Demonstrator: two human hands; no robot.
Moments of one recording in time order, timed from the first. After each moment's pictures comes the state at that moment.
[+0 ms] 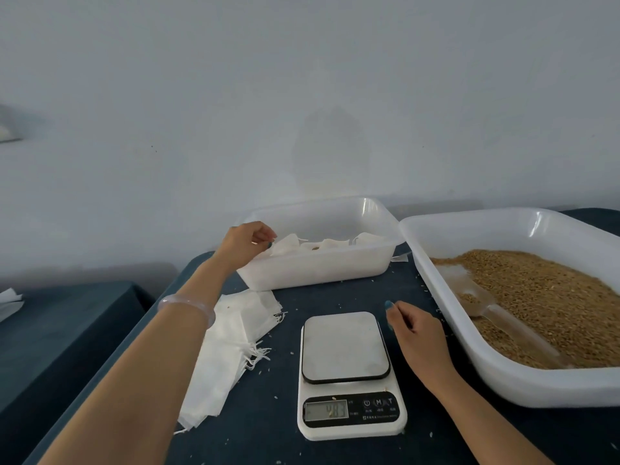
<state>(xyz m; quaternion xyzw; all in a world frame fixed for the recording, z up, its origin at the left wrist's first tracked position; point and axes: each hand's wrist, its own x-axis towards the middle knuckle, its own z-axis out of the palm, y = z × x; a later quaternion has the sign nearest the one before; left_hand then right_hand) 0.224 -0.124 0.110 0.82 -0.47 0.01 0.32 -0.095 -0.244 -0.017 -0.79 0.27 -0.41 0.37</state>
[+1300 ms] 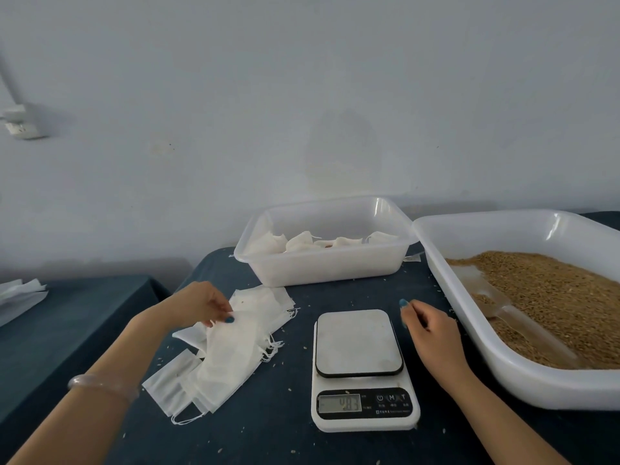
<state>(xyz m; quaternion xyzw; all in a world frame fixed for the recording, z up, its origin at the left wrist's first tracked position) 0.230 0.006 0.073 0.89 -0.40 -0.16 0.14 -0.097 -0.244 -0.016 -0.79 0.28 -0.40 0.38</state>
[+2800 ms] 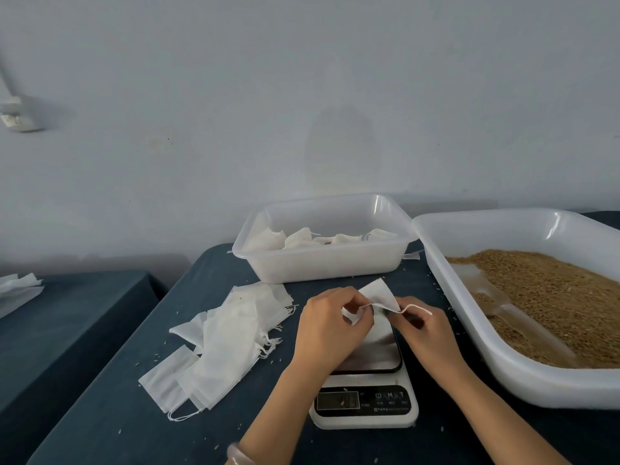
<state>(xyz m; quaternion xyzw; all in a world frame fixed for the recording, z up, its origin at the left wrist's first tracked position) 0.019 -0.106 0.033 0.72 -0.51 0.07 0.46 -0.099 -0.231 -0.002 -0.76 0.19 -0.39 0.48</state>
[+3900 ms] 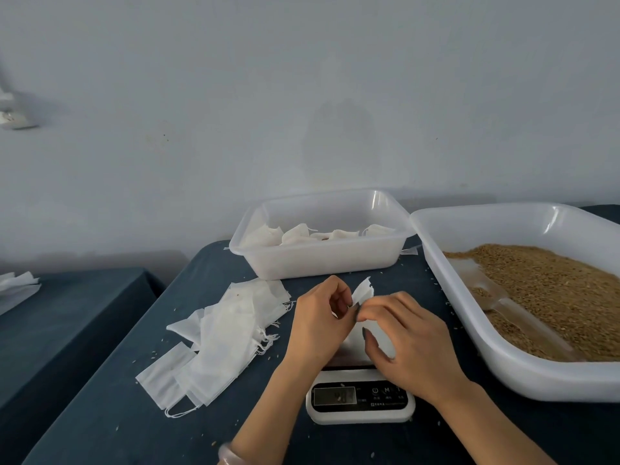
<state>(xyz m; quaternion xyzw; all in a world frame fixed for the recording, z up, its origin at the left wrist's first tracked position) 0.025 -0.103 0.032 0.71 -0.48 0.04 0.51 -0.108 -0.203 0.009 -0.88 0.04 -0.47 0.01</state>
